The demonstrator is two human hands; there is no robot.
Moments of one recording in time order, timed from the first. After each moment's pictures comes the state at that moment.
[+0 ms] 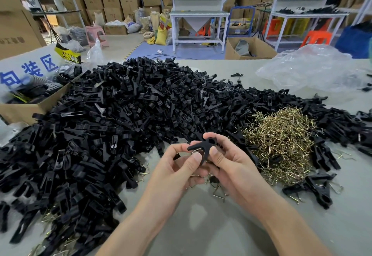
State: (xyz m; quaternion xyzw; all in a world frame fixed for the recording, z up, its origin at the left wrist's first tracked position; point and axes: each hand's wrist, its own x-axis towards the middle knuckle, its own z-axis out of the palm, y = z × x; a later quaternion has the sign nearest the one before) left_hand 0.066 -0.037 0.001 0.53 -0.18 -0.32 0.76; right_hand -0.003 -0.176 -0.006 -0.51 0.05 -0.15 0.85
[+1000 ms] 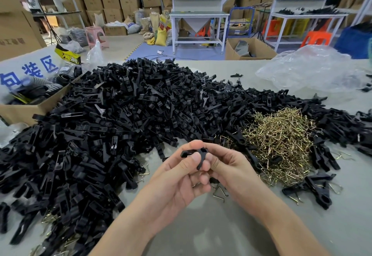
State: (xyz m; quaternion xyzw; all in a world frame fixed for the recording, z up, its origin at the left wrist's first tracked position) left_hand 0.068 -0.028 0.005 0.34 -0.21 -0.48 0.78; right_hand -0.005 -0.179 -0.015 -0.60 0.03 -0.12 0.79
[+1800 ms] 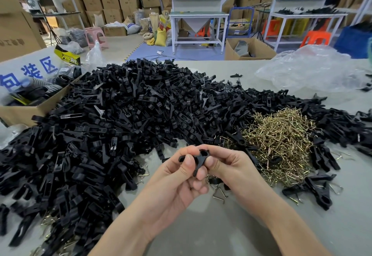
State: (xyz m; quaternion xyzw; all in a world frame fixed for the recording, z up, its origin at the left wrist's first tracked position) left_hand 0.070 -0.027 0.000 0.31 -0.22 -0.49 0.79; right_hand -0.010 -0.179 -0.006 -0.62 0.03 -0.13 0.77
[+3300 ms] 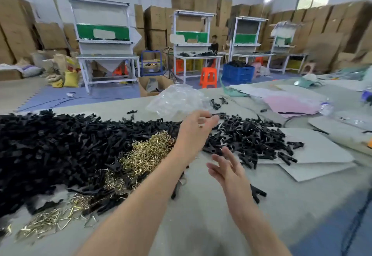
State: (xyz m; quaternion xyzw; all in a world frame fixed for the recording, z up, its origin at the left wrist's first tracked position) left_hand -0.112 -0.293 0.108 0.62 -0.52 -0.17 0.56; right_hand -0.242 -0.285 0.029 -0.45 0.32 -0.51 0.66
